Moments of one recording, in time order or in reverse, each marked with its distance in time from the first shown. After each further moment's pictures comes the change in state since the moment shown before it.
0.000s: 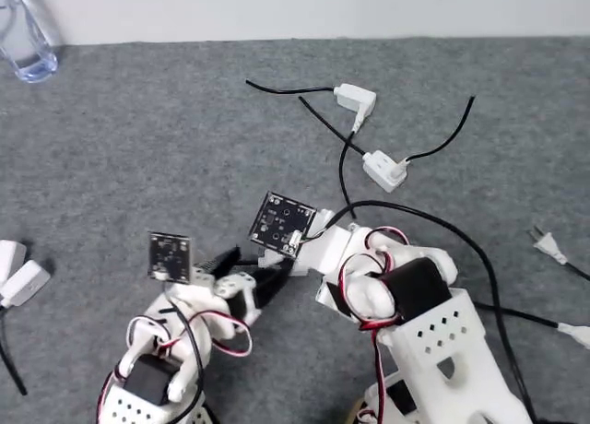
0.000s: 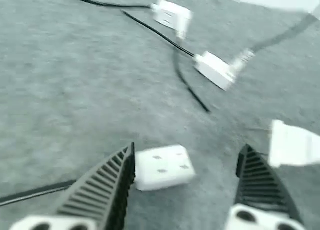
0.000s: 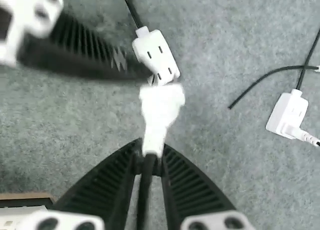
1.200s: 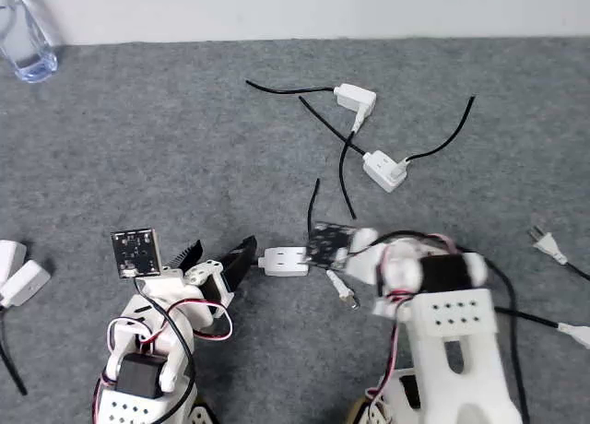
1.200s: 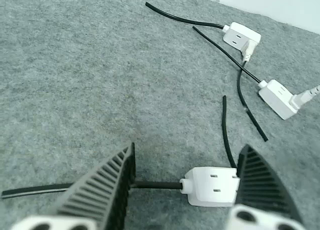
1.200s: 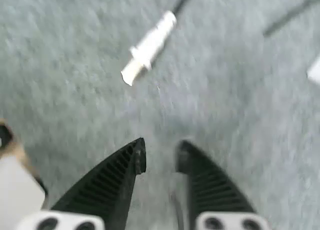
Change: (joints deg) left arm -12.6 0.0 0.0 1.9 0.0; right arm 17.8 0.0 18.3 -7.8 24.9
